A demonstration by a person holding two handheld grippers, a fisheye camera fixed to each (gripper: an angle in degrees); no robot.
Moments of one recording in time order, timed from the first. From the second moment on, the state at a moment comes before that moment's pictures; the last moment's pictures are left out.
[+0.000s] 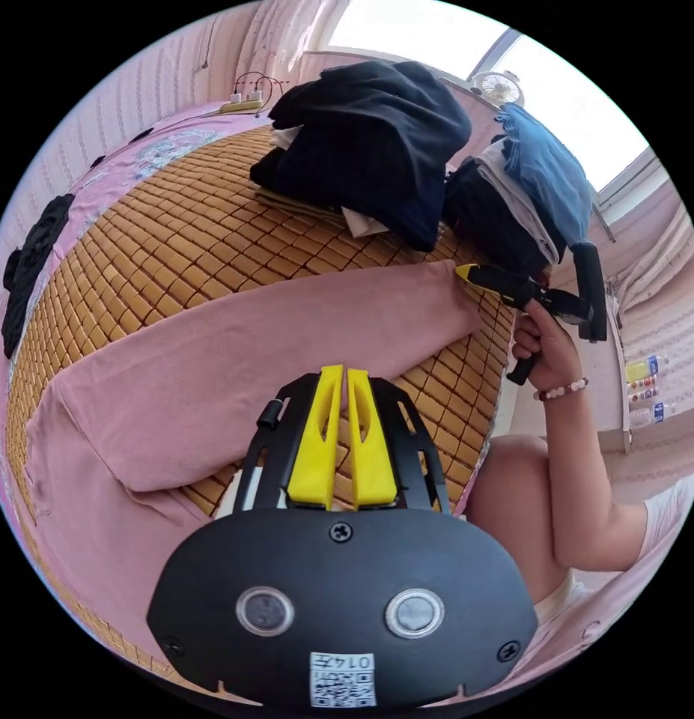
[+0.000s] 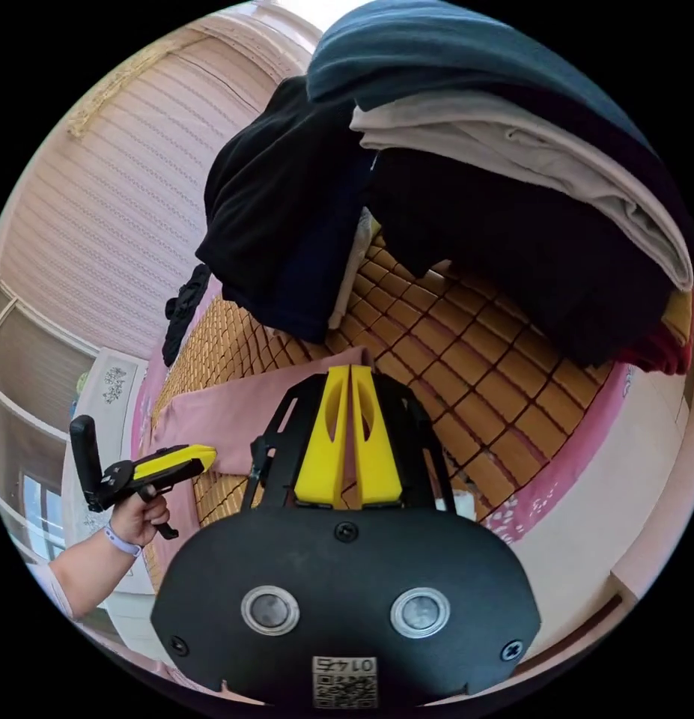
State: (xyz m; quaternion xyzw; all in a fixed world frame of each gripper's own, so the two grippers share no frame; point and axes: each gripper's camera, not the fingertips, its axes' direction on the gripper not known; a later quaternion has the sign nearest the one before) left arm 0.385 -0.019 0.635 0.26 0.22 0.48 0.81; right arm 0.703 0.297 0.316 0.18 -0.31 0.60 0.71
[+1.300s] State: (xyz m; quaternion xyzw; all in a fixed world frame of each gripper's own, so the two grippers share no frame) left arm -0.108 0.126 0.709 0.31 0.23 0.06 0.92; right arm 0.446 0.072 0.382 0.30 -0.38 0.26 0.84
